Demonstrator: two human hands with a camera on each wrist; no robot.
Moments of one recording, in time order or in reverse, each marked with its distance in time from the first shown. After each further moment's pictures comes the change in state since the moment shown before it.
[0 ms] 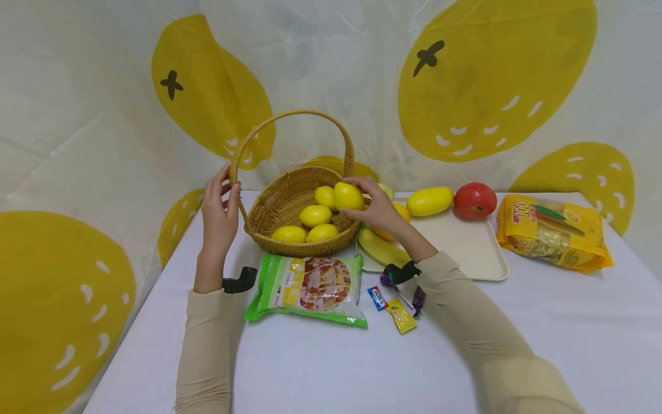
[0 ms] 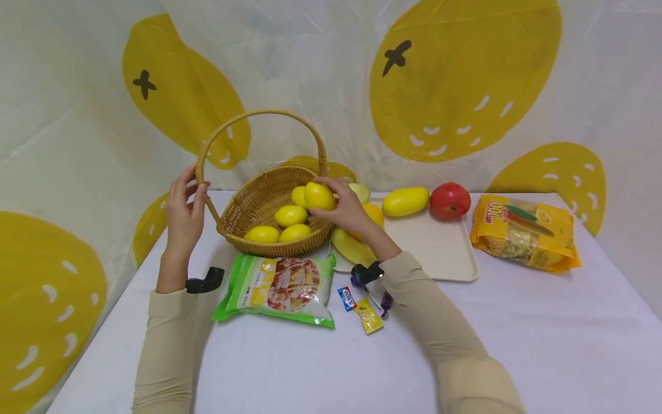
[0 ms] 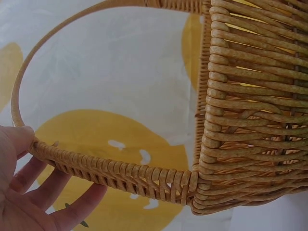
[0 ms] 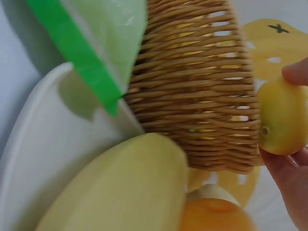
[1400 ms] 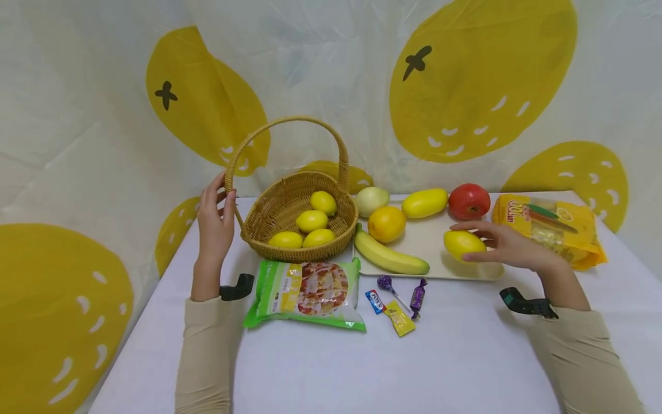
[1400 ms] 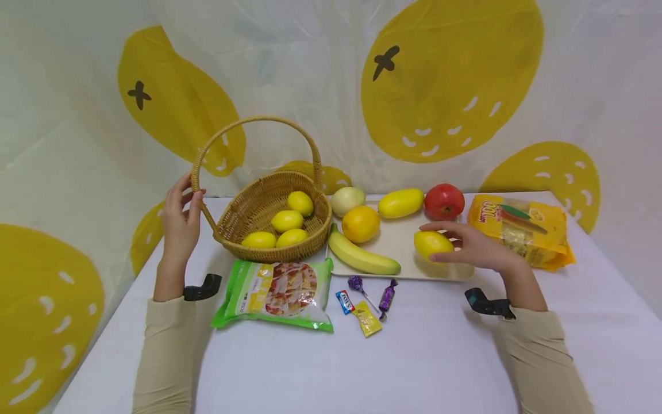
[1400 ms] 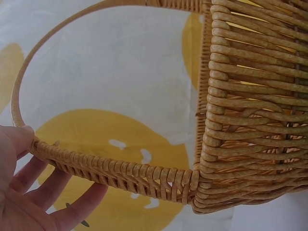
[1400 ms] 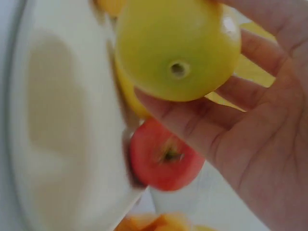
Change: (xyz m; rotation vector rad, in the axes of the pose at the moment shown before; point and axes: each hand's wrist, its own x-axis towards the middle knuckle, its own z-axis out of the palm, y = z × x) left_hand 0.001 0.001 0.000 0.021 0.005 -0.005; right_hand -0.159 0.015 -0.171 -0.365 -0.217 0.276
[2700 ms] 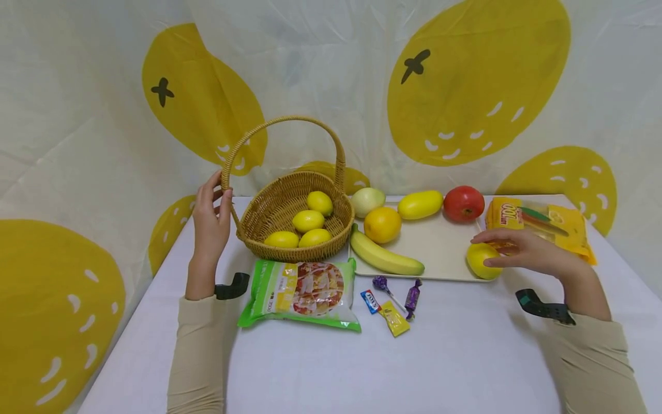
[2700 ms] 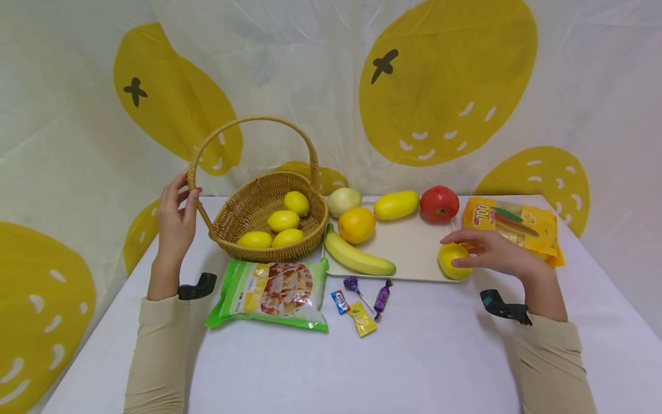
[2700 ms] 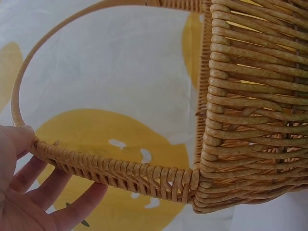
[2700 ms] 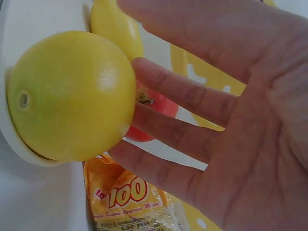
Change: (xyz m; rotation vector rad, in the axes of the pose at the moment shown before) left_hand -0.001 0.000 -0.001 0.007 -0.006 -0.004; right_hand -0.032 0.015 -0.022 -0.063 0.010 0.048
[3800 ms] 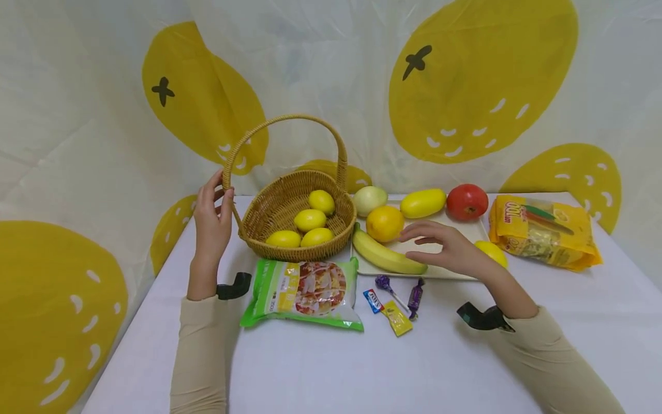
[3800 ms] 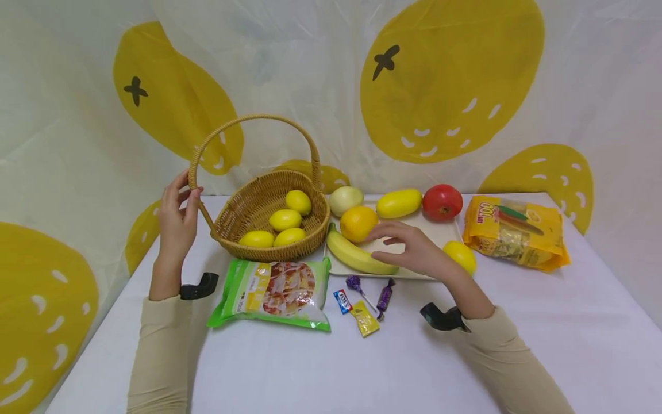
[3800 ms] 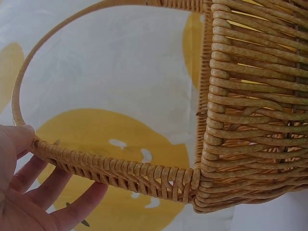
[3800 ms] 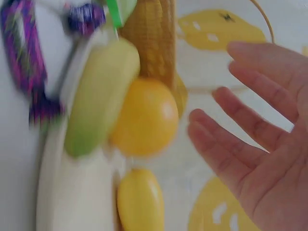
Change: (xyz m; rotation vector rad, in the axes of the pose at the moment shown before) left_hand 0.000 0.001 0.000 -0.011 0.000 -0.002; right_hand 0.060 -0.100 0.073 0.118 0.078 -0.313
